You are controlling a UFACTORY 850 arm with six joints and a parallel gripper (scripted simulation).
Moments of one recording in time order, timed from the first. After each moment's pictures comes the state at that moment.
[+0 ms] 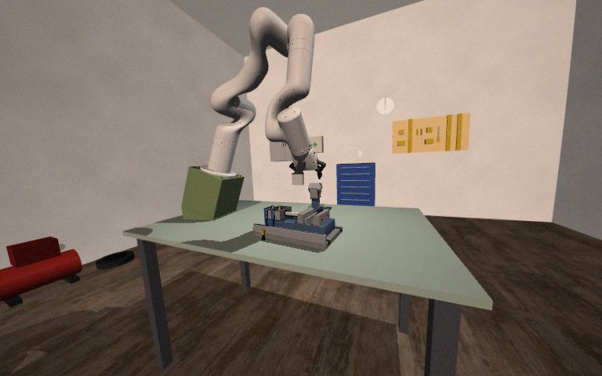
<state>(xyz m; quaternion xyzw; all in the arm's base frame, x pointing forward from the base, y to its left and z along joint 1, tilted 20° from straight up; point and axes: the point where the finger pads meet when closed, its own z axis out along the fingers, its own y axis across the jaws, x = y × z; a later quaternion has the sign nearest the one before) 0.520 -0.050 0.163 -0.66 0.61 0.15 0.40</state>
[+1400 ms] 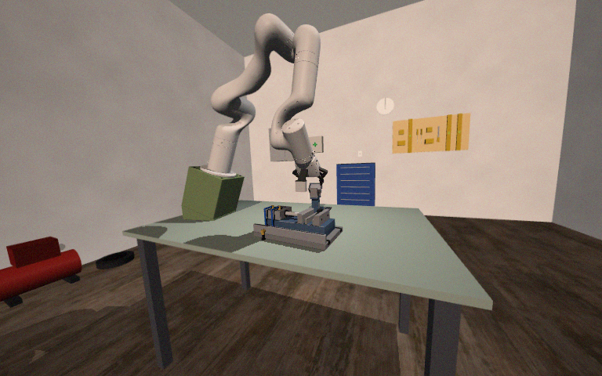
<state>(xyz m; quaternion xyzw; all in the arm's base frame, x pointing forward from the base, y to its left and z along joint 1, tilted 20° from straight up) 0.533 -0.019 0.135 -0.66 0.61 0.15 0.40</state>
